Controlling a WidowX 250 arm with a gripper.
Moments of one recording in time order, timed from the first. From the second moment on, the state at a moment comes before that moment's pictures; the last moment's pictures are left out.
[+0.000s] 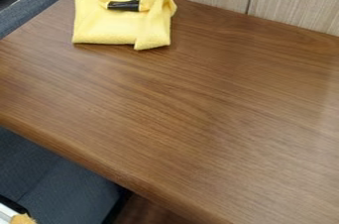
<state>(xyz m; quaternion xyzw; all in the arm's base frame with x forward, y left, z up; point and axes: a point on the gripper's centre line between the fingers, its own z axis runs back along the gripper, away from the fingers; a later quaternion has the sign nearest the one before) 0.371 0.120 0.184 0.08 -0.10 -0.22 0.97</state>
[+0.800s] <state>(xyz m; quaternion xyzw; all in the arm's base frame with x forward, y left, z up) 0.396 0.137 0.120 -0.02 -0.06 -0.31 0.95</state>
